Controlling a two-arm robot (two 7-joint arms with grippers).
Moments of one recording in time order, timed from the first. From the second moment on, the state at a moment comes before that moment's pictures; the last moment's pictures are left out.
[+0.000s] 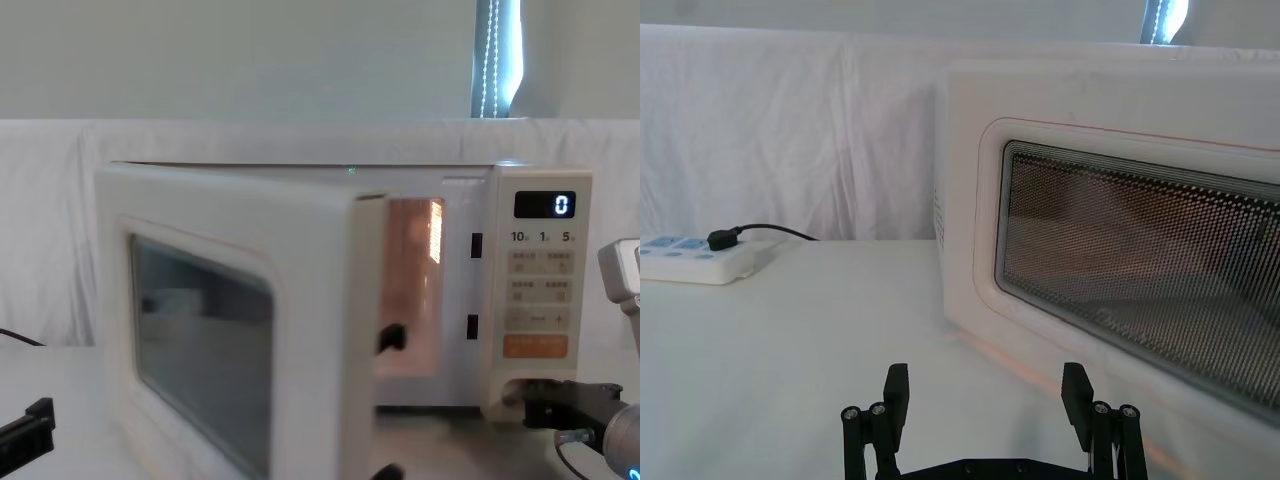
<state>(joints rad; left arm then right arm) 0.27 0.24 0.04 -1.85 -0.25 -0.02 -0.02 0.57 0.00 -0.10 -0.75 0.02 -0.21 0.12</state>
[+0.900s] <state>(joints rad) 0.27 0.24 0.04 -1.85 -0.25 -0.02 -0.02 0.29 0.01 -0.12 -1.19 0.03 -0.07 0.10</state>
